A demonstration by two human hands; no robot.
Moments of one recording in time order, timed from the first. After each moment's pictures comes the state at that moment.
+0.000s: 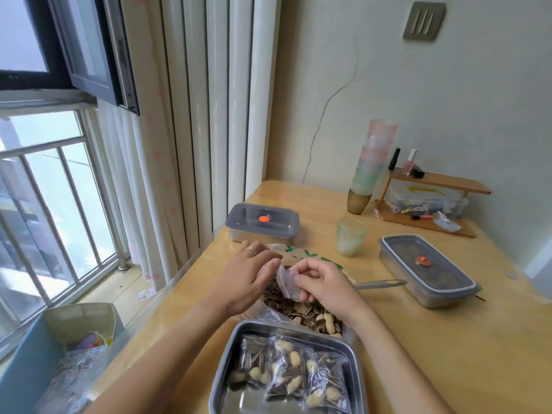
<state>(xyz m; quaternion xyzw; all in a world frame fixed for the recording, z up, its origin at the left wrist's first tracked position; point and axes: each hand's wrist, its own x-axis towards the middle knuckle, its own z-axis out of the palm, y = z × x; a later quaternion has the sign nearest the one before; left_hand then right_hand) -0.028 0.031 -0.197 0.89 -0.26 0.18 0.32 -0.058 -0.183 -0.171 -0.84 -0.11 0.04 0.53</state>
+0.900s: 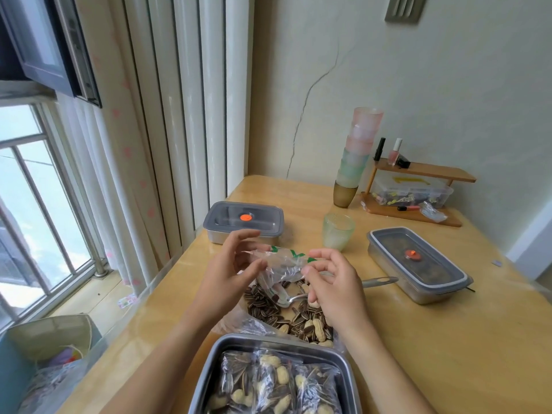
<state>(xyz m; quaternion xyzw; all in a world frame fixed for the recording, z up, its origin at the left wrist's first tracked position) -0.025 0.014 -0.191 0.73 -0.21 0.10 0.65 -0.069 -0.190 -0.180 -0.78 0.02 -0.16 0.61</state>
